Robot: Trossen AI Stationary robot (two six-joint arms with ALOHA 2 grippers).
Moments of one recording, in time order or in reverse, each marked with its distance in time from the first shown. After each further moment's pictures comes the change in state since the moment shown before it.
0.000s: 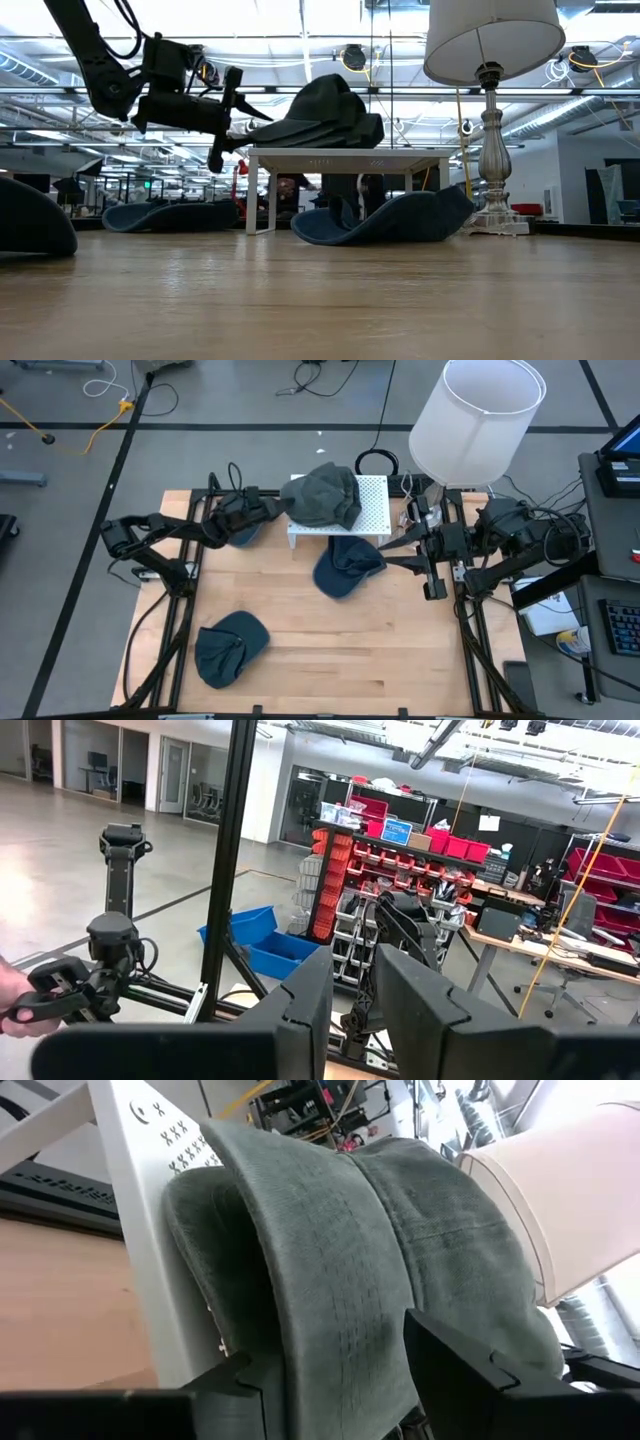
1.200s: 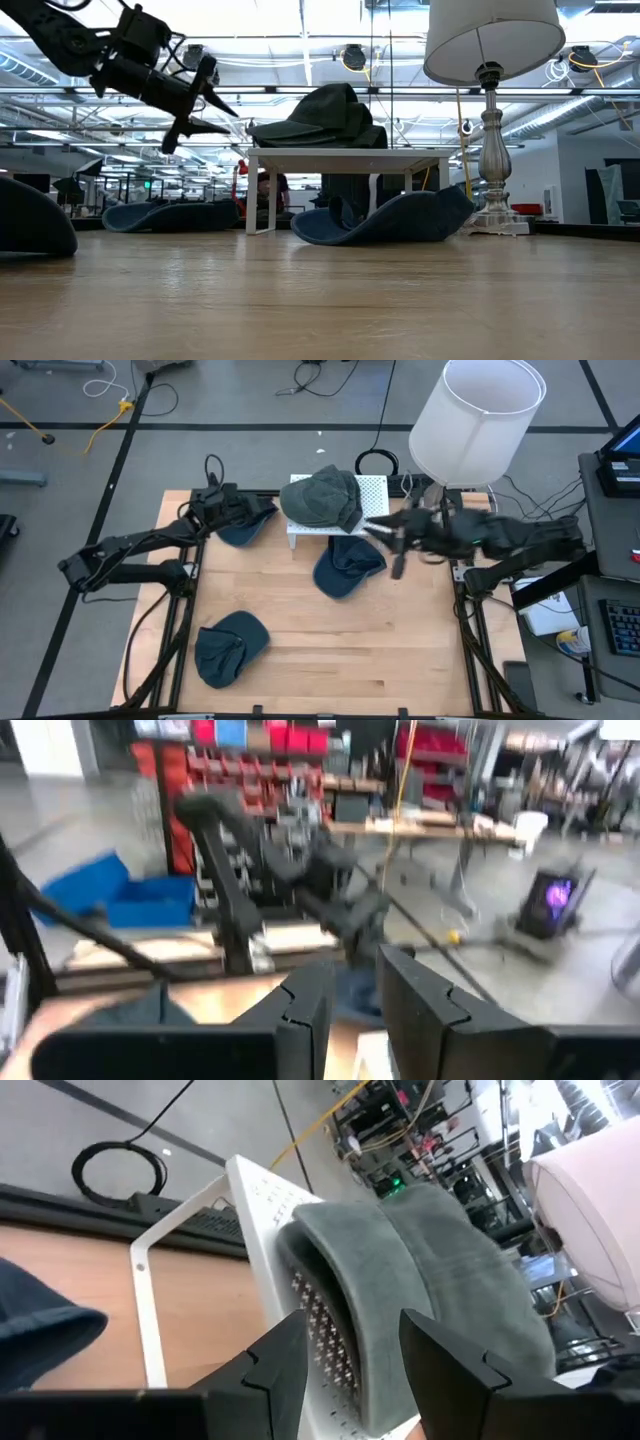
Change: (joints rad) left arm 0.090 -0.440 -0.001 -0.614 -0.047 0.146; right arm -0.055 0.030 -0.110 -0.056 0.418 0.179
